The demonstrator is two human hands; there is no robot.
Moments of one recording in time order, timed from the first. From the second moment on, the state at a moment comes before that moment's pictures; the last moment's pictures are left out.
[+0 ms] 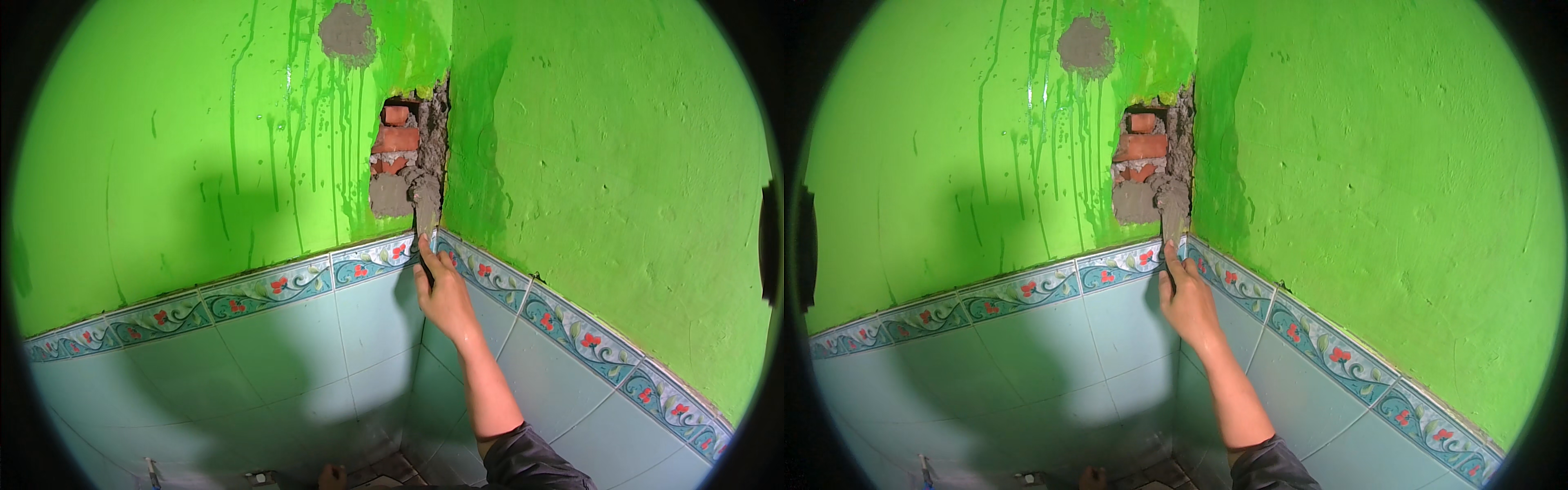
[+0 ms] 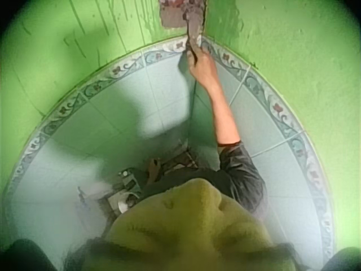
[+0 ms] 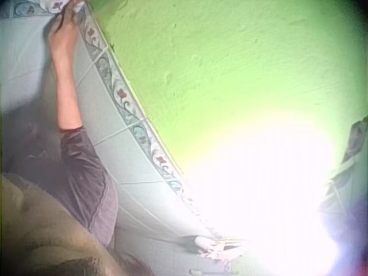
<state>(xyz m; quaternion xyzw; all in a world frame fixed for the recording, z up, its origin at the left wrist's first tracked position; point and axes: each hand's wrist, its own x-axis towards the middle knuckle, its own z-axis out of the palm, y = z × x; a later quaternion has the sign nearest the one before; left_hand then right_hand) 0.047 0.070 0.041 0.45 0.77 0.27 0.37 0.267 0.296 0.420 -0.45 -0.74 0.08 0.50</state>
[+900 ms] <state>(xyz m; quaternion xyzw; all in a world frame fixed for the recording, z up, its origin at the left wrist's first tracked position) 0.029 0.052 0.021 0.47 0.74 0.30 0.36 0.214 0.316 0.420 -0.45 -0.69 -0.12 0.55</state>
